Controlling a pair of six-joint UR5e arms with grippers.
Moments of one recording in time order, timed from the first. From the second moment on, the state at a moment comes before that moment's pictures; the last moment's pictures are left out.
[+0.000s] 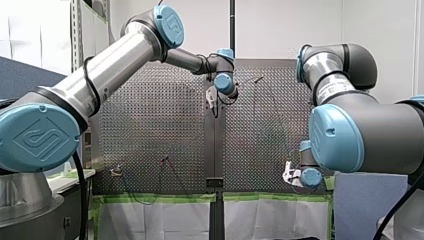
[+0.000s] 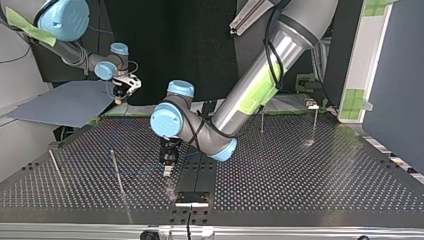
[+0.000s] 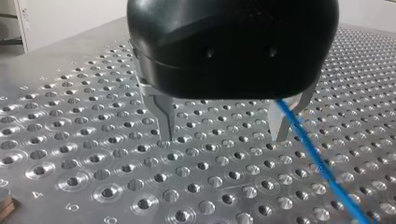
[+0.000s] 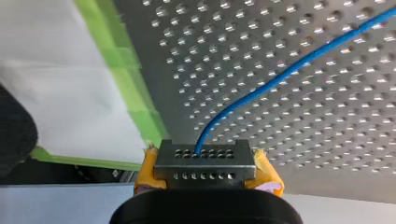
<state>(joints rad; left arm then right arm) -0.62 -2.37 -0.79 -3.15 -1.91 -1.87 1.69 -0.52 1.57 -0.71 1.61 1.71</state>
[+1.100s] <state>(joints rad) -0.62 -2.37 -0.79 -3.28 -1.81 -2.07 1.68 -0.47 1.55 -0.70 1.61 1.71</state>
